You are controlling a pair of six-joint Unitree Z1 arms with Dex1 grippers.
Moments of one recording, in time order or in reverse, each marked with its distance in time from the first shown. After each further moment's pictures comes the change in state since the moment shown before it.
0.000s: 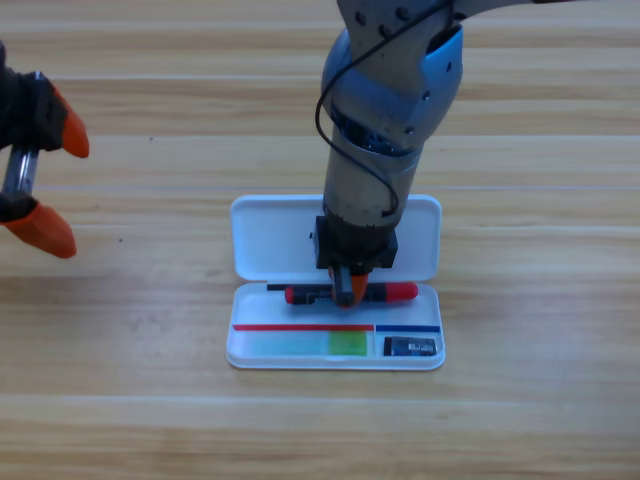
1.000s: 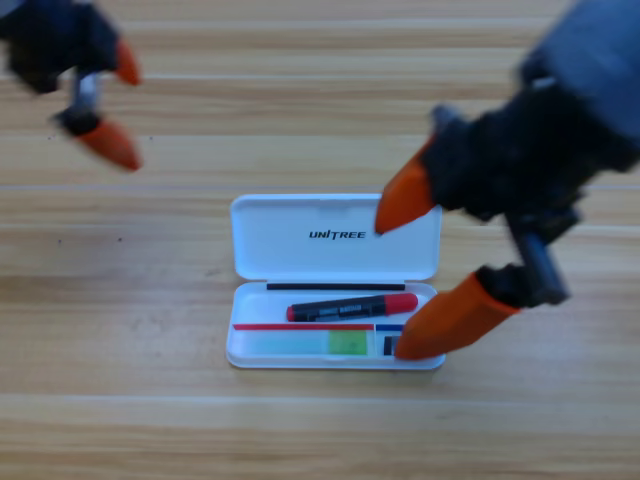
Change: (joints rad) arm 0 0.005 0.104 -0.186 -0.044 -0.011 0.014; arm 1 0.052 -0.676 0.496 -0.176 0.354 0.207
